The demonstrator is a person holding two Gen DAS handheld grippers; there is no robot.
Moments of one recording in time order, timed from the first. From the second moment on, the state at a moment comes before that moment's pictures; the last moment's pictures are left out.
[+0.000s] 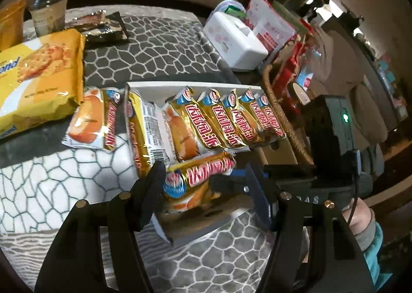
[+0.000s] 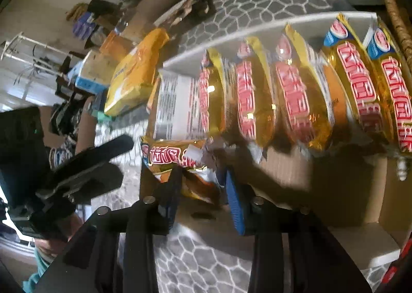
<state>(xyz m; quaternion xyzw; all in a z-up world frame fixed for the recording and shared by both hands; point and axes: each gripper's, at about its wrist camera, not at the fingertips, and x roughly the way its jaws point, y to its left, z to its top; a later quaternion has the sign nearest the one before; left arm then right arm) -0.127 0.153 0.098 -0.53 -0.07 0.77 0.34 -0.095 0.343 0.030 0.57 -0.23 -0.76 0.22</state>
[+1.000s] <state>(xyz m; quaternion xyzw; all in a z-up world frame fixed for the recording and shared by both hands) -0.132 0.095 0.116 -0.49 -0.15 0.80 0.31 -0.074 0.350 0.070 0.51 -0.20 -0.82 0.19</state>
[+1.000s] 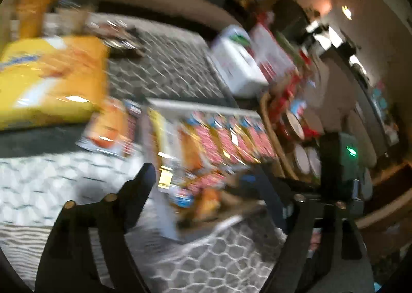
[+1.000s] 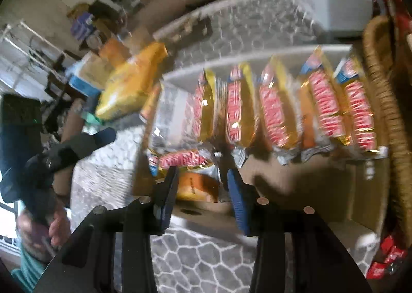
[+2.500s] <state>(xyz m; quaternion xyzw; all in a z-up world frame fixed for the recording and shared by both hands) -0.157 0.069 0.033 -0.50 -0.07 0.84 0.21 -0.056 0.363 0.077 0.47 -0.25 -0.83 0.19</state>
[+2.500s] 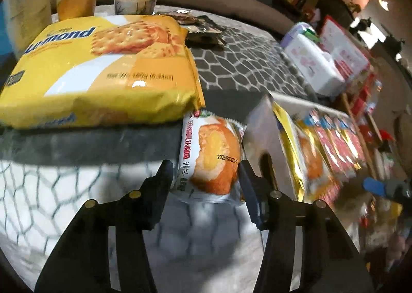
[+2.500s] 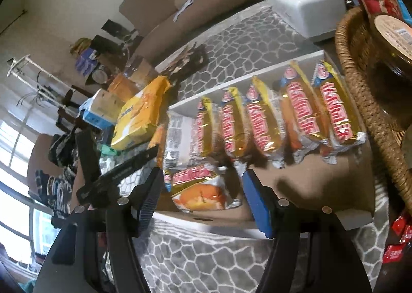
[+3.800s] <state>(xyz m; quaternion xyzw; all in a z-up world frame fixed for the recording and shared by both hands) -0.003 -0.144 0.061 -0.45 -0.28 0.83 0.18 -0.110 0.113 0.017 0.47 0.14 -0.86 0.14</state>
